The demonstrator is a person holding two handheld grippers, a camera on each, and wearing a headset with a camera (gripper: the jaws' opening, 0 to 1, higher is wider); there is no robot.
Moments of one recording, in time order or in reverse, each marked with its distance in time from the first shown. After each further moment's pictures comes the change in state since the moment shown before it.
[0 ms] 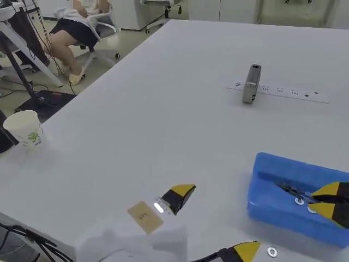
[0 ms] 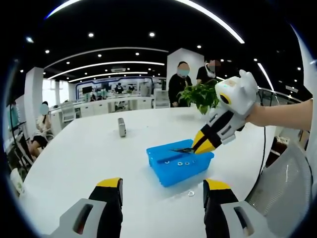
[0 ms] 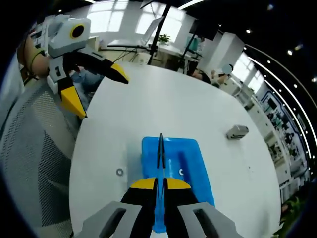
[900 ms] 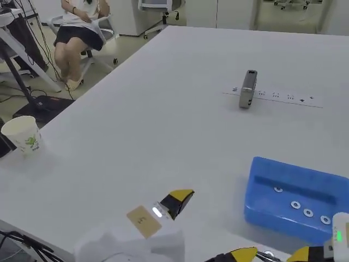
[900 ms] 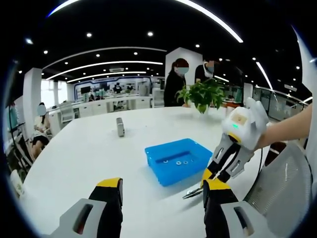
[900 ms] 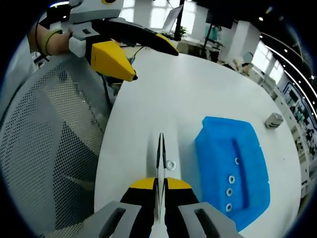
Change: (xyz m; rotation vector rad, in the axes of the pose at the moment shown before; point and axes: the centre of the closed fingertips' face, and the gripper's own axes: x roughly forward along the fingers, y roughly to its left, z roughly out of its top) left arm 0.001 -0.003 -0.001 0.010 0.007 -0.011; right arm 0.043 0.082 -0.034 0.008 0.073 0.237
